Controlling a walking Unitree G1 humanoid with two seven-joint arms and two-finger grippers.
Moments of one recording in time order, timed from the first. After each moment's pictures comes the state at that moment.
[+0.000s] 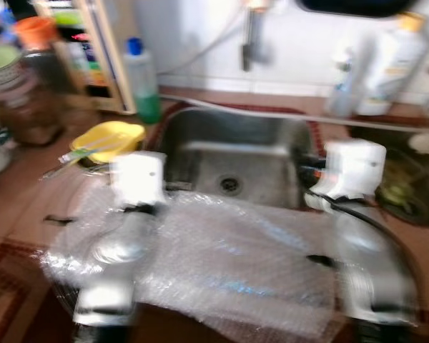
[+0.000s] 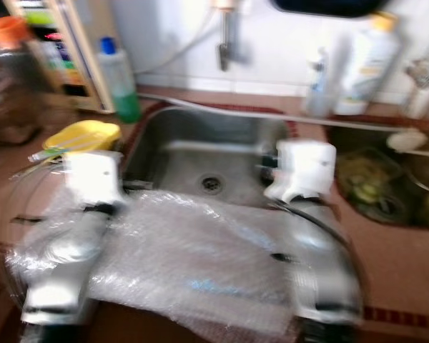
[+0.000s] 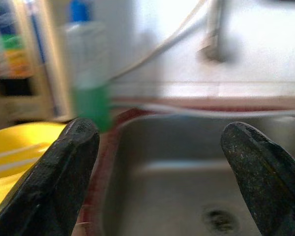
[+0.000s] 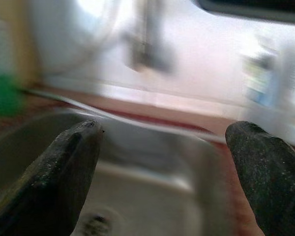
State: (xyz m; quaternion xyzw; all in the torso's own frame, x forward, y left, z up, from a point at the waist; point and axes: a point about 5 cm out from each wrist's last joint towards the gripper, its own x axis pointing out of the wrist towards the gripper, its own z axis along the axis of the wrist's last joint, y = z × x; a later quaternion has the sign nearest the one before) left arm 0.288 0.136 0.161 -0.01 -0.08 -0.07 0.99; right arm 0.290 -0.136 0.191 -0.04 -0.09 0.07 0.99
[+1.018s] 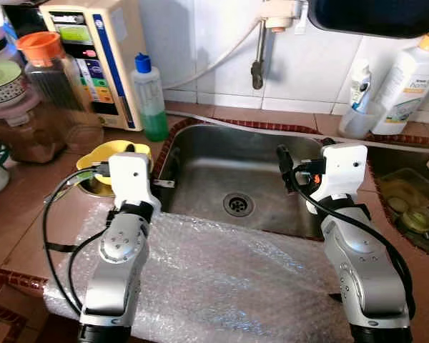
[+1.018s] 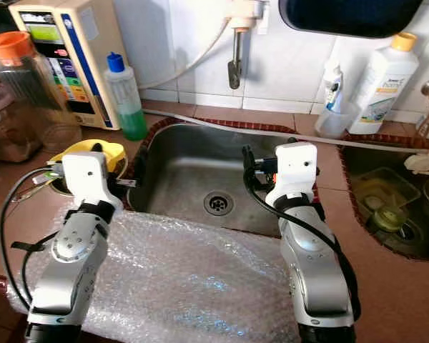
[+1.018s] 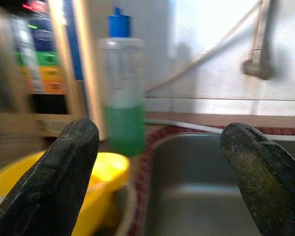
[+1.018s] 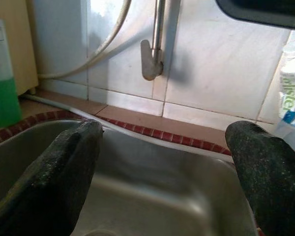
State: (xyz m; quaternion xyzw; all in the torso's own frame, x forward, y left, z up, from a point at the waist) left arm 0.289 0.135 0.167 0.01 -0.09 -0.02 1.00; right arm 0.287 -0.146 0.187 -0.04 -0.08 0.06 0.99
